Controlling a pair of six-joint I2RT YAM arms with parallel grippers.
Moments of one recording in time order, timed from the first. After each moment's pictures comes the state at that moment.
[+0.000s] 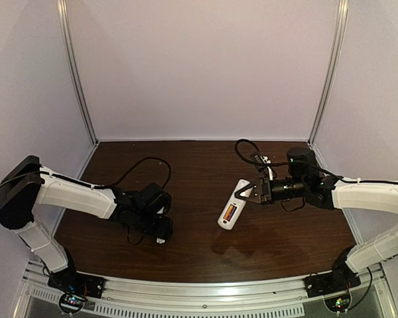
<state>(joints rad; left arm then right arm) -0.96 1.62 0.80 -0.32 -0.12 -0.62 0.62 1.28 0.69 0.16 -0.73 0.65</state>
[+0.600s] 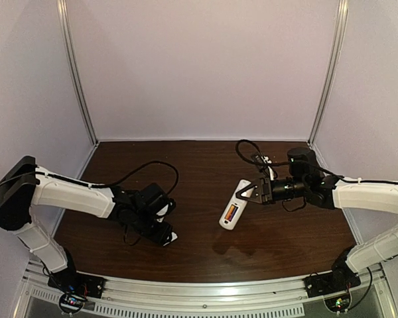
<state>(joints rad) -0.97 1.61 0.83 -0.39 -0.02 -0.48 0.61 1.28 0.69 0.13 -0.73 0.64</state>
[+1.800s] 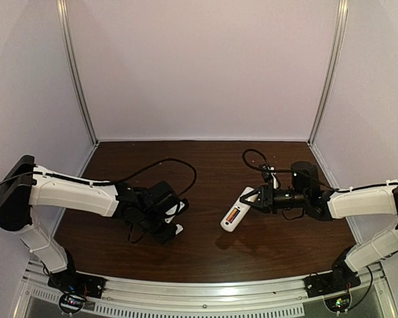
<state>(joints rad) -1.05 1.62 0.93 -0.50 -0.10 -0.28 0.56 1.33 0.53 0.40 -0.69 0.87</state>
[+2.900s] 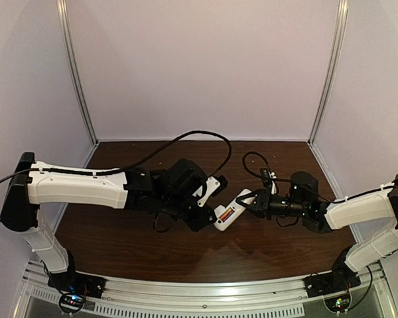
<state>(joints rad) -1.18 1.68 1.26 -0.42 -0.05 -0.25 0.68 1.35 0.41 0.69 -0.50 1.07</state>
